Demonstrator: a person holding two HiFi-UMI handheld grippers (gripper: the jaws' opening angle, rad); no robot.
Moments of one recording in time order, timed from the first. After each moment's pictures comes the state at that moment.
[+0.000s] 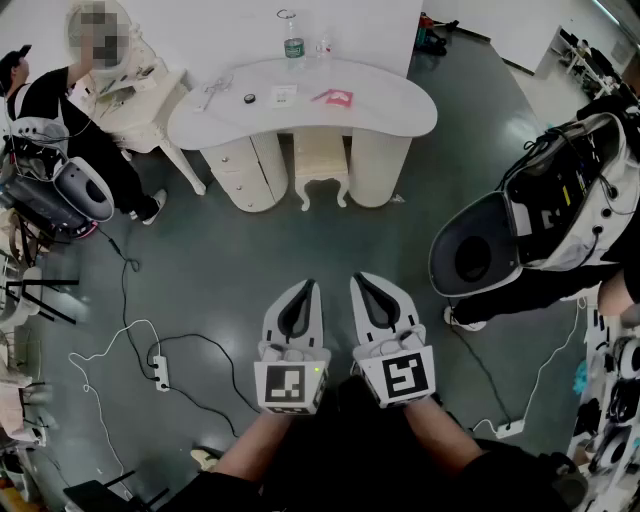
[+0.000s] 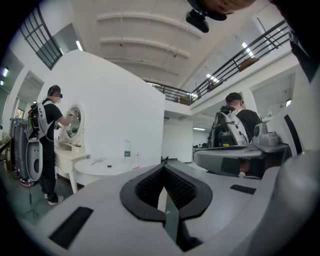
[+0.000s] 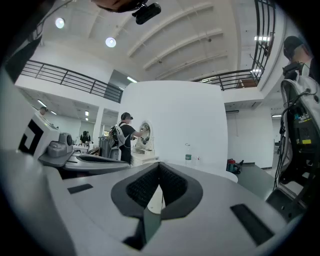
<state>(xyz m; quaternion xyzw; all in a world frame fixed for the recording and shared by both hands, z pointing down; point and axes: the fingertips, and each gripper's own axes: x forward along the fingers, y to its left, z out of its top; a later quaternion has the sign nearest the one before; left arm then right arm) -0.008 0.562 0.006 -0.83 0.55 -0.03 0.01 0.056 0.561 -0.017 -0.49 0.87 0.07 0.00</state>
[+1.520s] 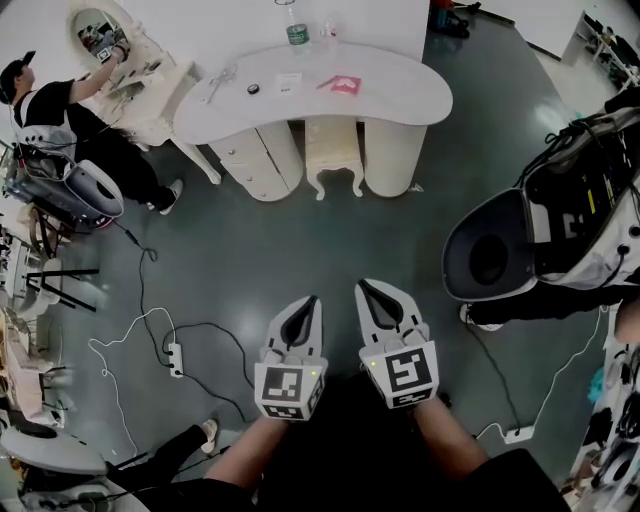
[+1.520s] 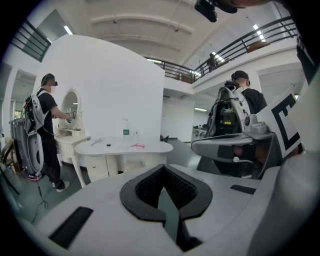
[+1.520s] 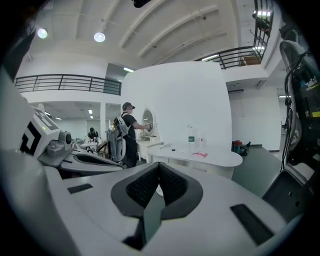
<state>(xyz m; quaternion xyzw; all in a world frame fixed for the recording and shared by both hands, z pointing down) 0.030 0.545 0.075 -0.82 0.55 -0.14 -0.06 0.102 0.525 0.050 -0.45 0.89 -0.03 -0.06</state>
